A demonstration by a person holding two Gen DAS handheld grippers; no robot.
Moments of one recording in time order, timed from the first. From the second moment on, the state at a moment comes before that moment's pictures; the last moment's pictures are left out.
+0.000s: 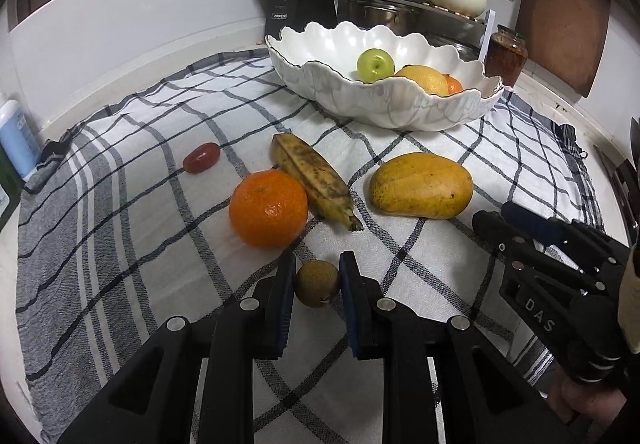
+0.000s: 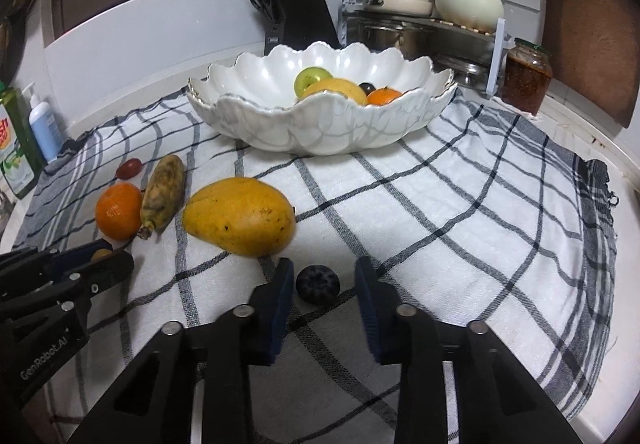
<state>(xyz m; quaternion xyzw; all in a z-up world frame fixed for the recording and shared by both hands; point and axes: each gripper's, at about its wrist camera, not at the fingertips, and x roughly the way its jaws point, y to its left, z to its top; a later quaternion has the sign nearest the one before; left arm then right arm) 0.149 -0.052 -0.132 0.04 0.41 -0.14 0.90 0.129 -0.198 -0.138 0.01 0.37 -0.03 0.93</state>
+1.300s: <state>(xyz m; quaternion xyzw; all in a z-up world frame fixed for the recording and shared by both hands) 0.184 -0.084 -0.065 0.05 0.37 -0.16 0.91 0.142 -0.222 -0.063 0.02 0.32 -0.03 0.95</state>
